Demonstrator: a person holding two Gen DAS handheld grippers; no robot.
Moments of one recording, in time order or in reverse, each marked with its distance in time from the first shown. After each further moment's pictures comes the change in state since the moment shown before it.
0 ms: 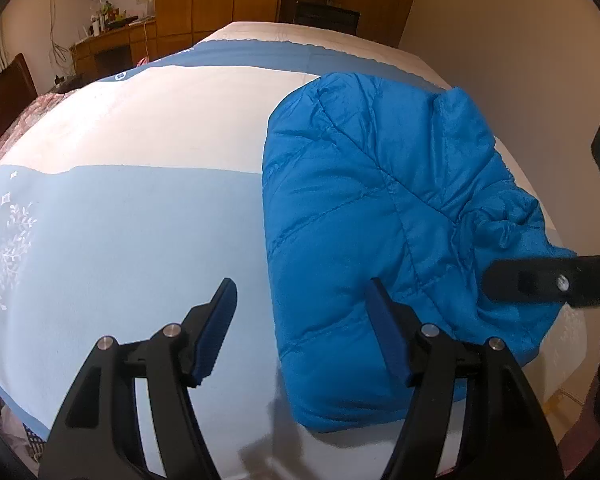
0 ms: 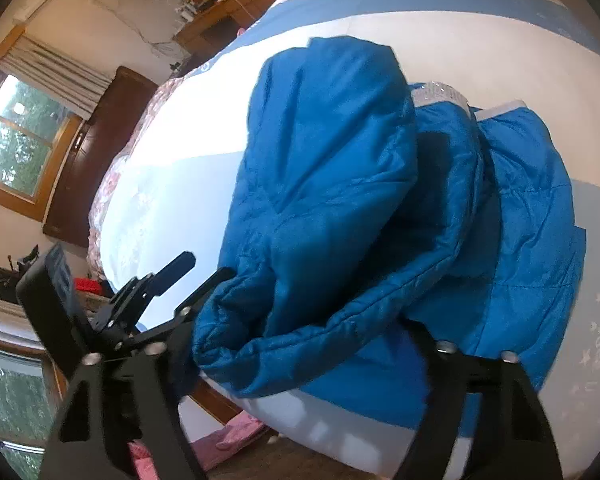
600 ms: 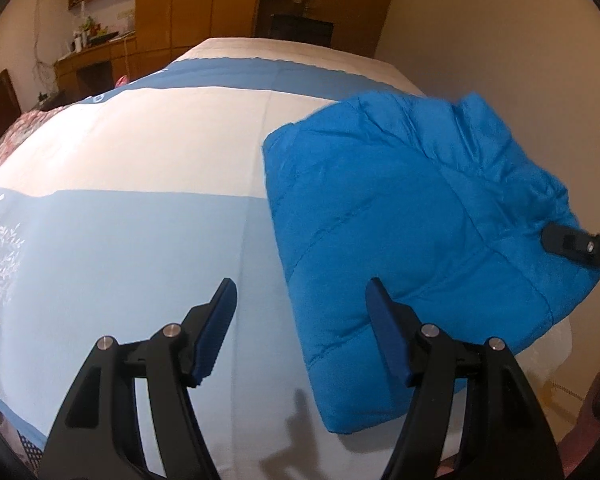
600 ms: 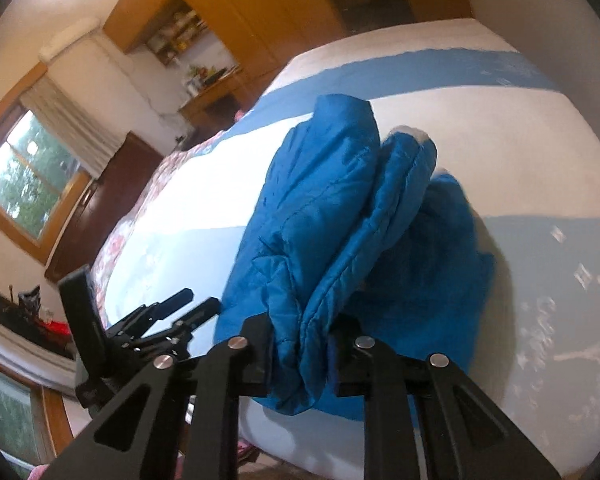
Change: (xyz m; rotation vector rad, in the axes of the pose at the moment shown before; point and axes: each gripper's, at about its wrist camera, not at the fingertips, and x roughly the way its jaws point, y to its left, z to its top) left arm -0.019 -0.045 0.000 0.058 -0.046 -0.066; right arm -0.105 -0.063 -0.053 0.043 -0.303 -0.023
